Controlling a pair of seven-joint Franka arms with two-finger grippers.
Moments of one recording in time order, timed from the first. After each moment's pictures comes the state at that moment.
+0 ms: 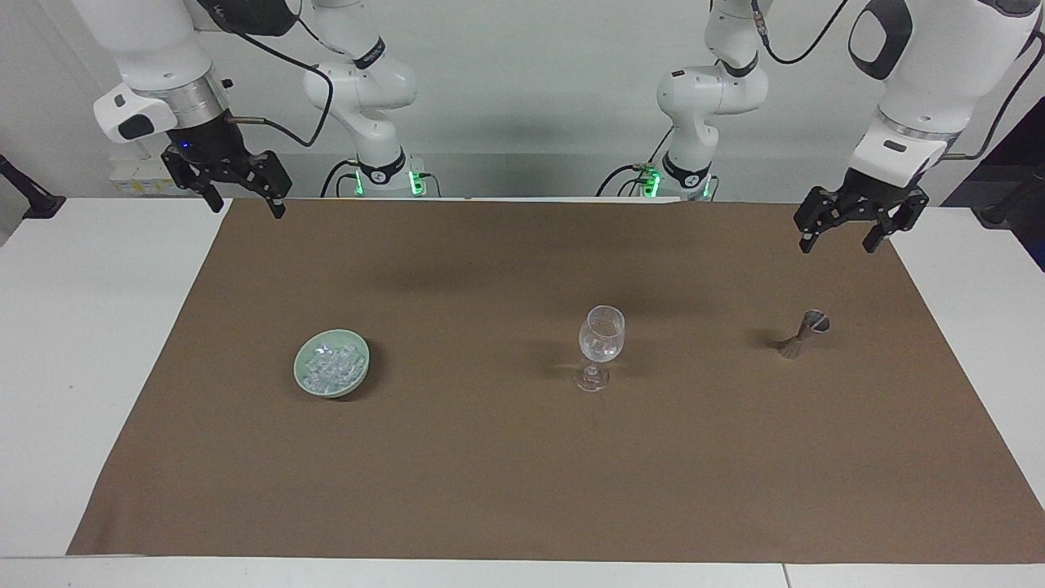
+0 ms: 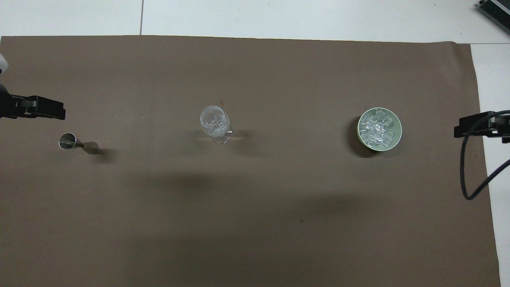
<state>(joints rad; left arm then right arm) 0.03 0.00 -0.10 -1.60 0.02 1.70 0.01 0.07 -0.05 -0.12 -1.59 -0.01 1.57 0.08</state>
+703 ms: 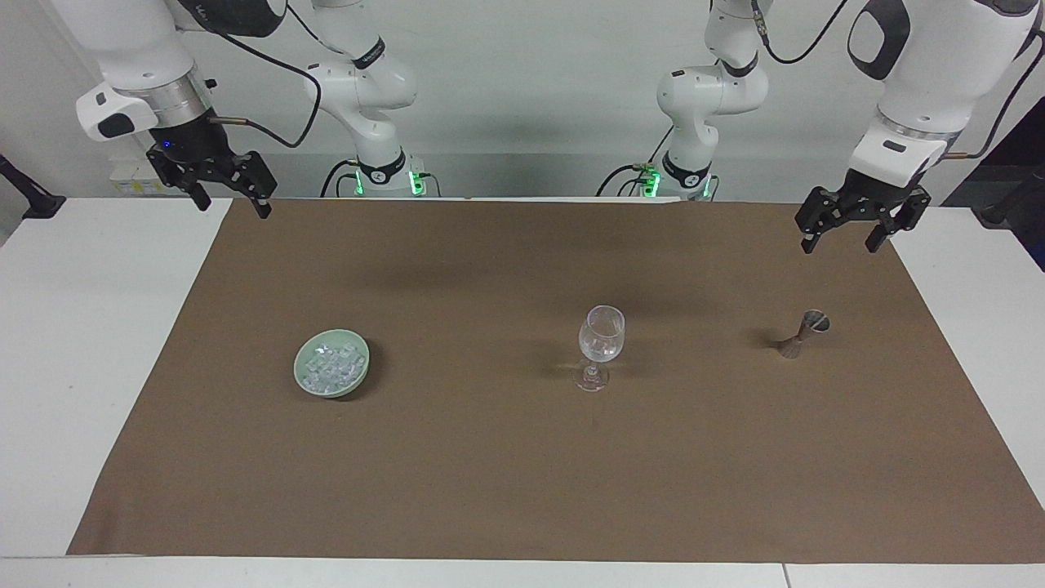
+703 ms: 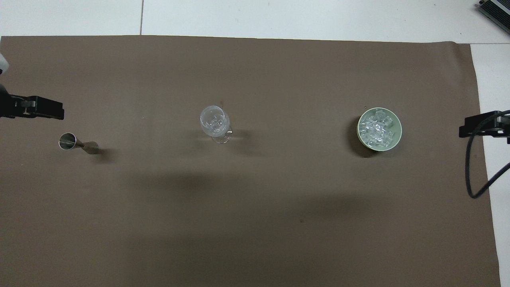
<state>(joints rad) 0.03 0.00 -0.10 -1.60 0.04 1.70 0.01 0.02 -0.05 -0.13 -1.60 -0.01 1.57 0.08</state>
